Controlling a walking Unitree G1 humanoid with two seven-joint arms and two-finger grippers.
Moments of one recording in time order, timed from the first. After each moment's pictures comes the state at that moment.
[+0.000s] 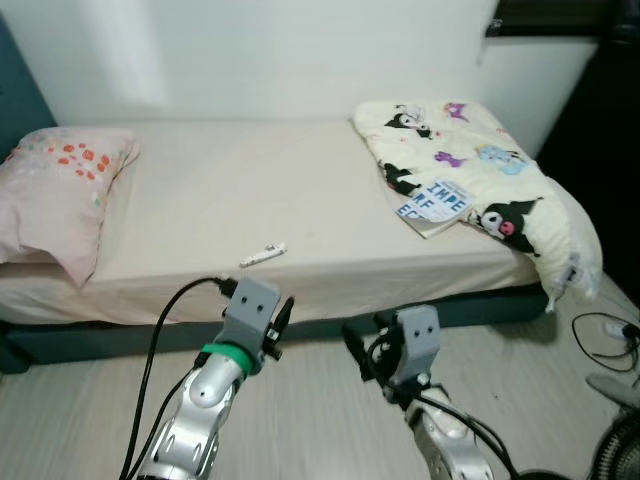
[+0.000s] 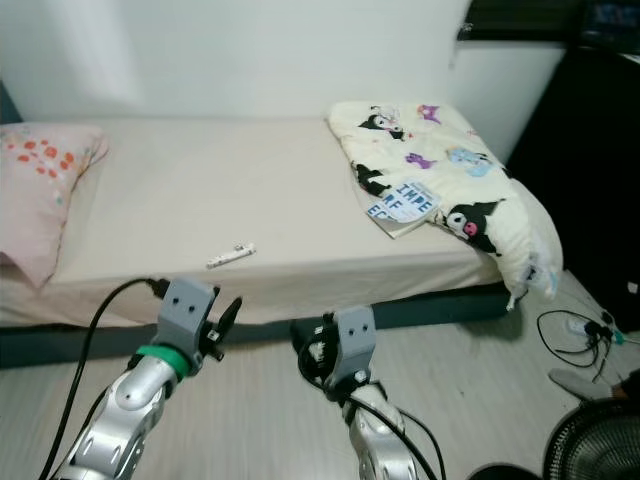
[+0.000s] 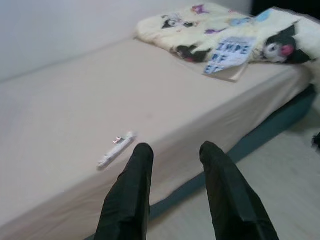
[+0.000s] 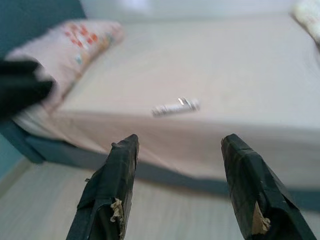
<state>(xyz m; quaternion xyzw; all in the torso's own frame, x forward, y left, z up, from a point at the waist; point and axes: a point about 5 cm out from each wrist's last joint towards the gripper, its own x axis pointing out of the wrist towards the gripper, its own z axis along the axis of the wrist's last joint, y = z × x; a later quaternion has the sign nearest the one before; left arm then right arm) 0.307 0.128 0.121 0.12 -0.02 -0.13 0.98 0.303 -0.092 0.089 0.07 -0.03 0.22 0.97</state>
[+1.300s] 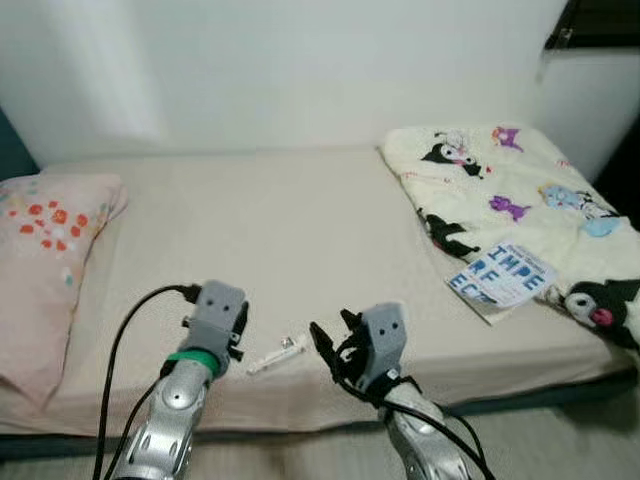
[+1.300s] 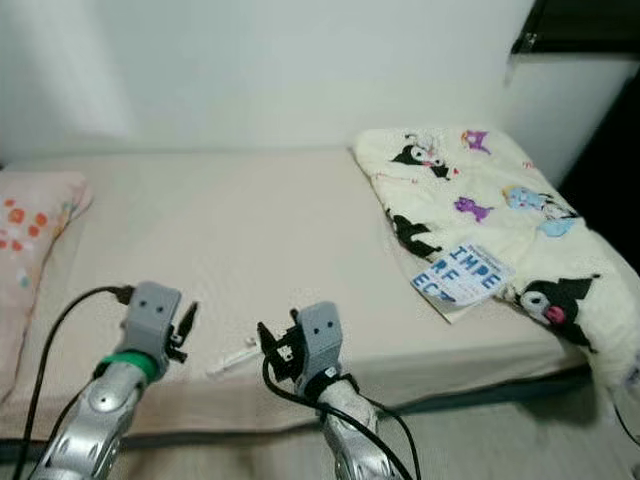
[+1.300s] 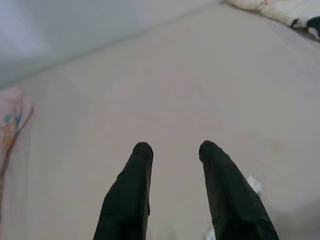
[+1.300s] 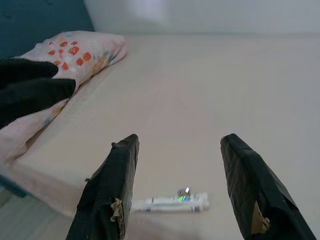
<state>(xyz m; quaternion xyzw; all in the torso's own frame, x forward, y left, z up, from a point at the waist) 0.314 0.152 0.114 0.14 0.01 -0.05 0.99 0.303 -0.079 0.090 0.03 -0.03 0.25 0.97</state>
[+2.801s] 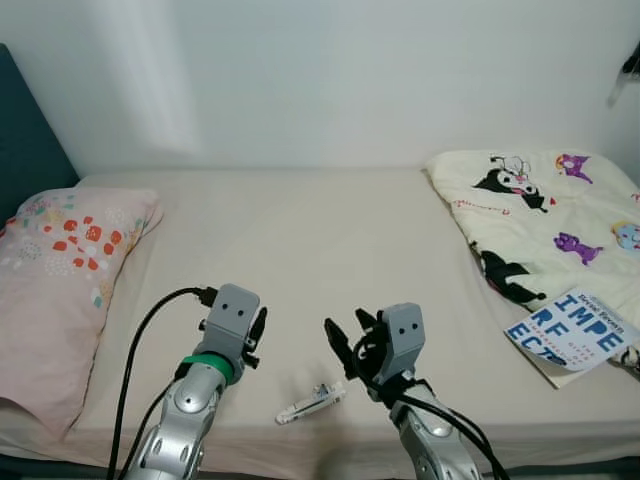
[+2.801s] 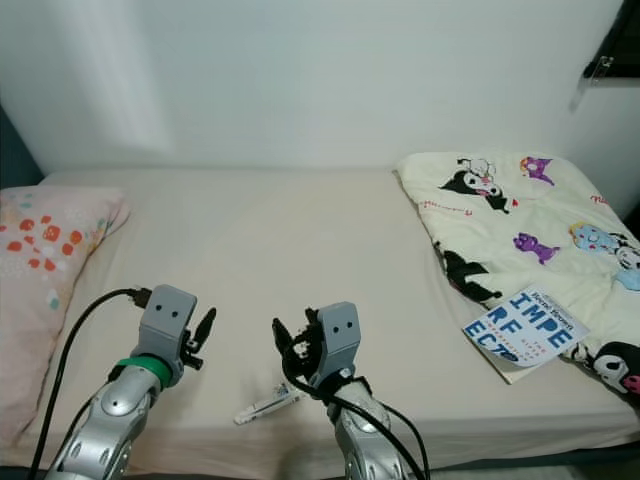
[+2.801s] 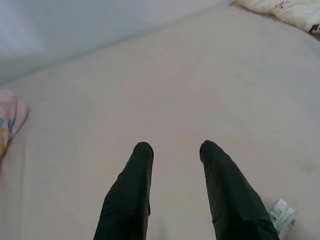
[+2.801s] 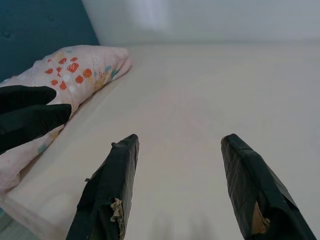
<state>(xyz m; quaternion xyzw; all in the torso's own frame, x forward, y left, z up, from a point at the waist) 0.310 0.141 0.108 0.13 0.02 -0.08 0.99 0.301 -0.087 0.087 0.07 -0.03 0.24 0.97</state>
